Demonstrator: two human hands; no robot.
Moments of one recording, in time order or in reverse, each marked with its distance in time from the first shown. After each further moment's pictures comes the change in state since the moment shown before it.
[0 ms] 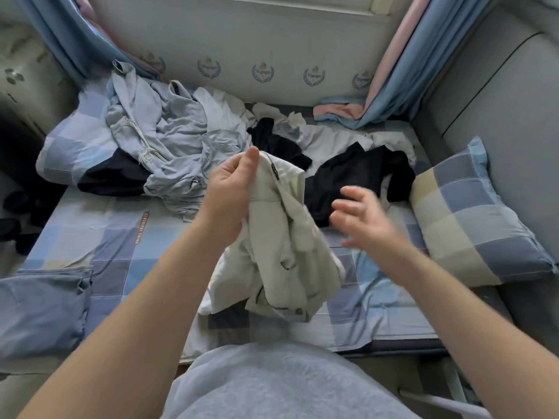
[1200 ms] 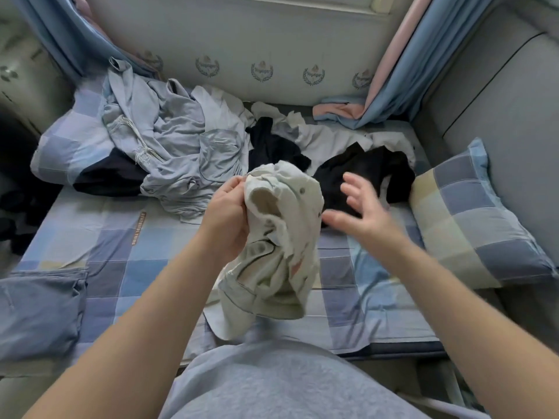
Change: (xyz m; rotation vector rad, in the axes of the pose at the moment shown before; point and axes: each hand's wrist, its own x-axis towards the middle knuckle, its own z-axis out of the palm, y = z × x) left_hand 0.009 -0.028 -0.004 -0.197 0.049 -0.239; right_hand 0.023 -0.009 -0.008 -0.118 0.024 -0.050
